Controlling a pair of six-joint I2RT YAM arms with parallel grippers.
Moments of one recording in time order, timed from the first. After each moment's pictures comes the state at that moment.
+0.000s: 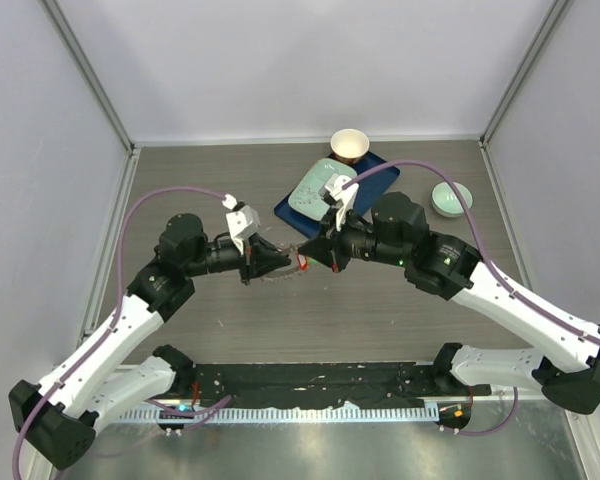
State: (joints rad) left arm -0.57 0.88 0.80 -0.09 0.72 -0.05; right arm 0.94 1.11 1.22 -0.39 -0.20 0.17
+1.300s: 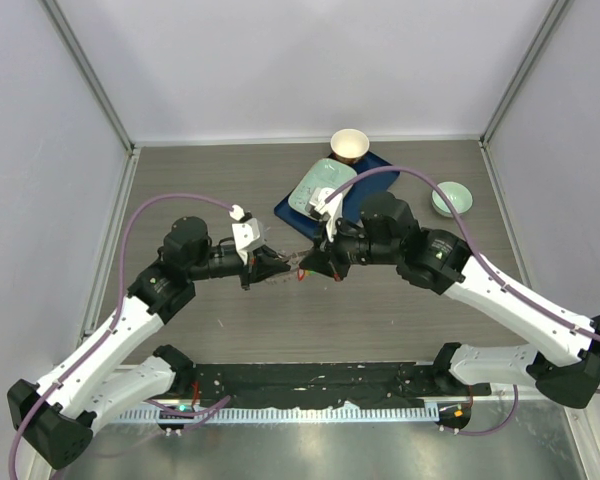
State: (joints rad) left arm -0.59 0.87 0.80 -0.16 0.72 0.13; right arm 0.93 1.16 1.27 -0.54 -0.32 0.04
